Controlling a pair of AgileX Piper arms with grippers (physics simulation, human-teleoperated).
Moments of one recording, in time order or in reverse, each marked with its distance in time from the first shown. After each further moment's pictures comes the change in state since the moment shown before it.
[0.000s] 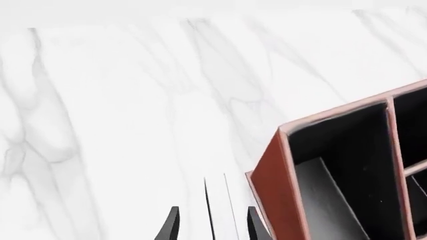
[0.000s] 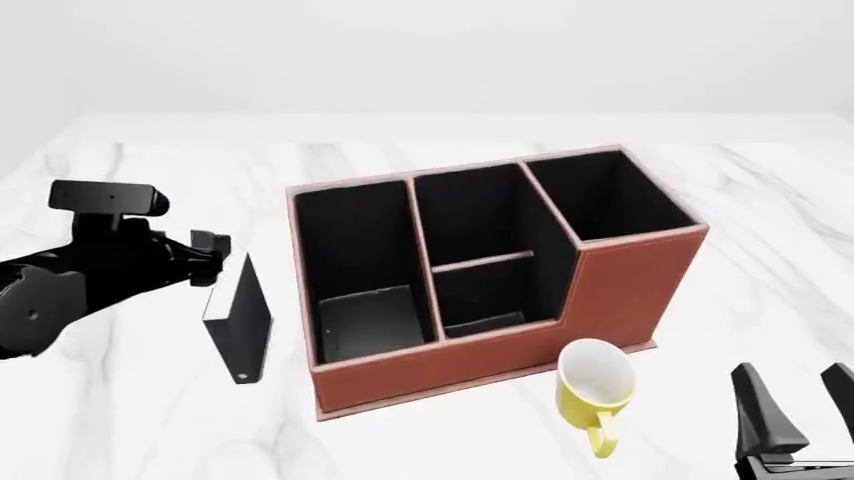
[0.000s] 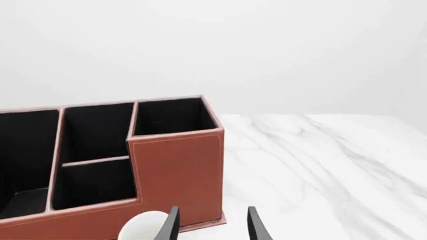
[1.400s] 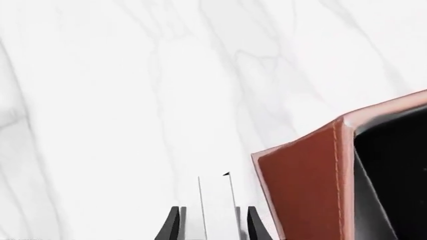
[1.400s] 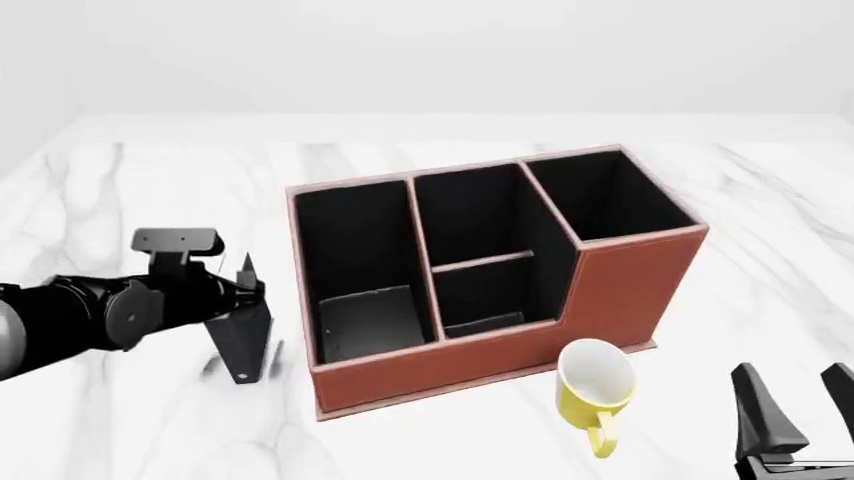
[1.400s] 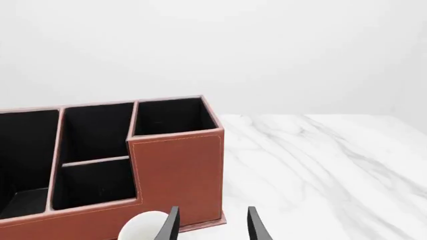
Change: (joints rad) left arm -0.013 0.309 0.026 -0.120 -0.070; right arm 0.000 0.000 0.000 0.000 0.000
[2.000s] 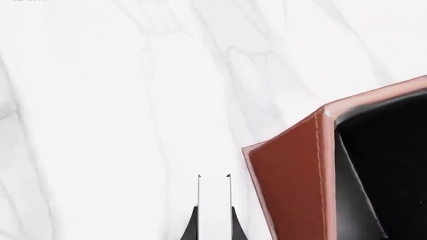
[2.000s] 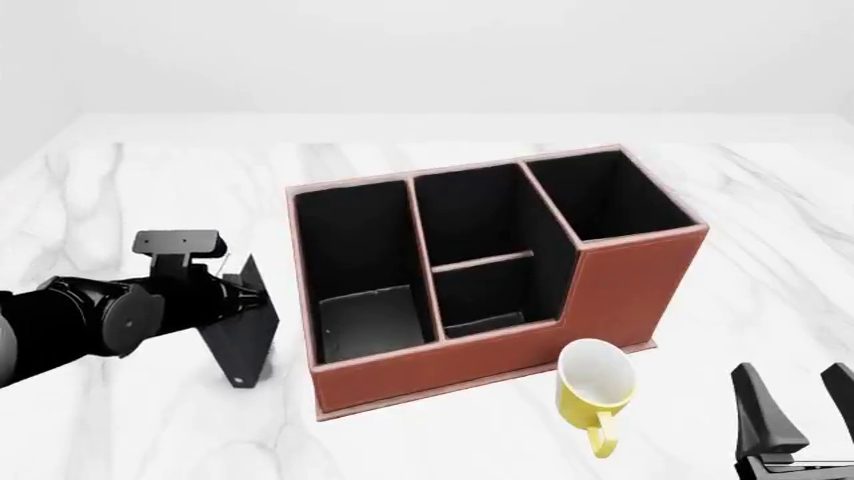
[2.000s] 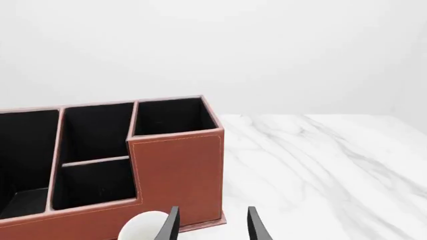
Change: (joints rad) left arm -0.031 -0.038 0.012 0.031 -0.064; right arm 0.000 0.000 0.000 0.000 0.000
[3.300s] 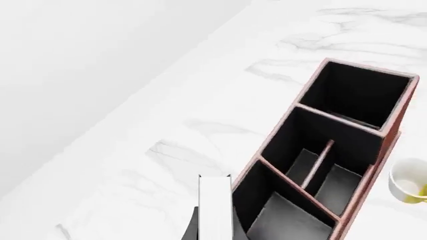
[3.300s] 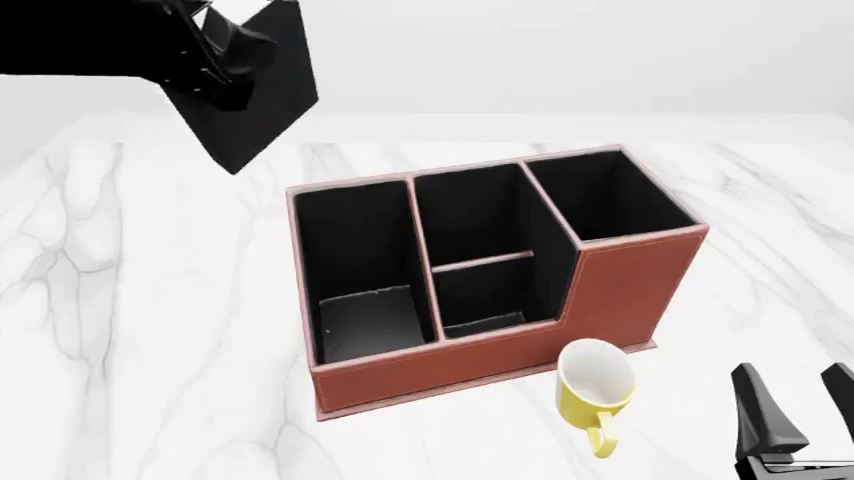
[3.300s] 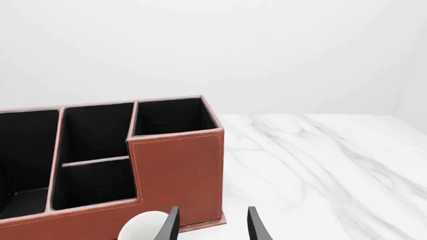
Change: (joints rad) left arm -0.295 -0.181 -0.884 0.671 0.565; right arm 0.000 0.000 0.000 0.000 0.000
